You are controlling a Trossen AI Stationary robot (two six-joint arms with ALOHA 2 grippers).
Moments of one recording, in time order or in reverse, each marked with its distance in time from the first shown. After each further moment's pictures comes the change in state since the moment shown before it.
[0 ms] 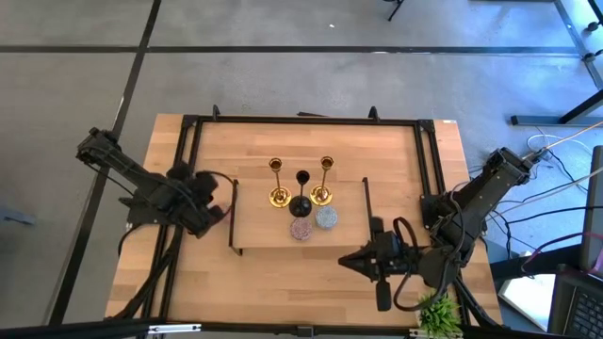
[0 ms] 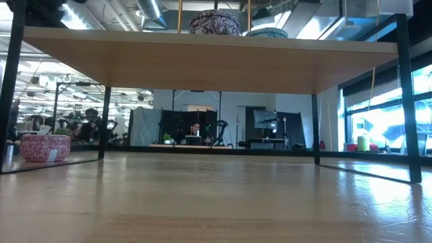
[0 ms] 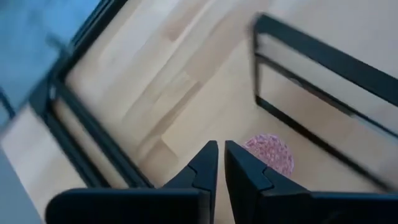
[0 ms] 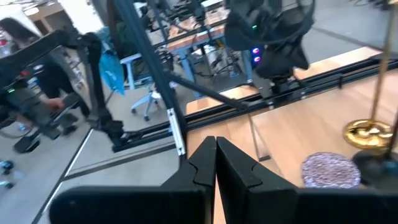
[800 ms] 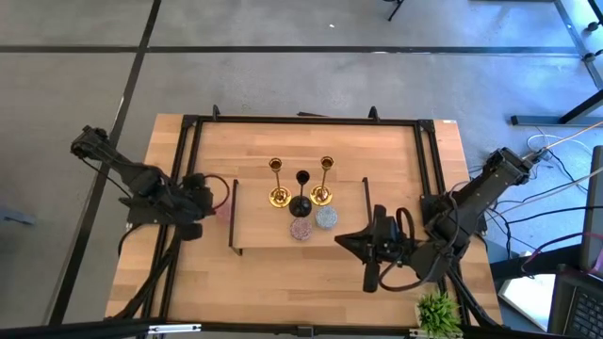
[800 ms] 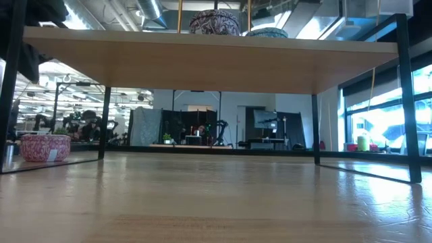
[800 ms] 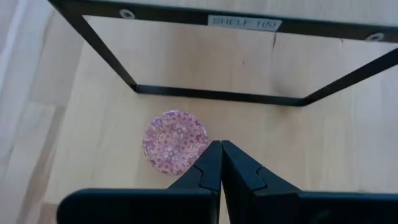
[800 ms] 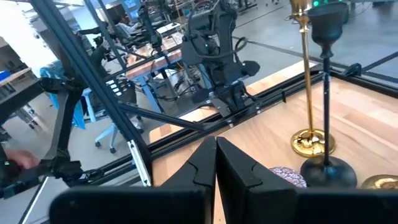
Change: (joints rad) left arm 0.000 -0.428 -0.377 0.498 0.288 0.651; right arm -0.046 0.000 0.000 -0.017 0.169 0.075
